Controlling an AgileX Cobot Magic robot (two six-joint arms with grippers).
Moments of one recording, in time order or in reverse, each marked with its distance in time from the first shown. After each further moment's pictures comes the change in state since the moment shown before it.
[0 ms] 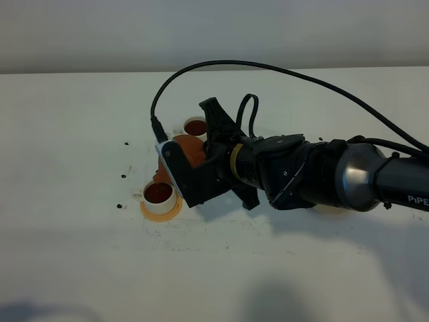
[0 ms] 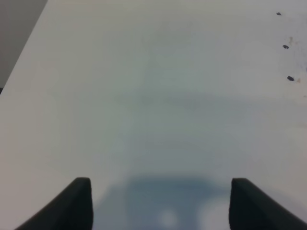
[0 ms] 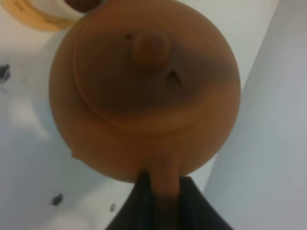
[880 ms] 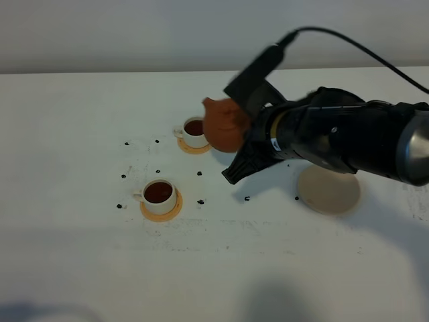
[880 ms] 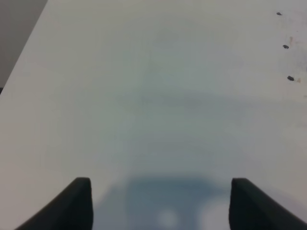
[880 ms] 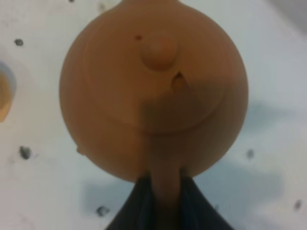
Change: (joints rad) left arm 0.000 0.000 0.000 0.000 0.000 0.000; right arm -0.104 -0.138 -0.012 0.836 0.209 0.416
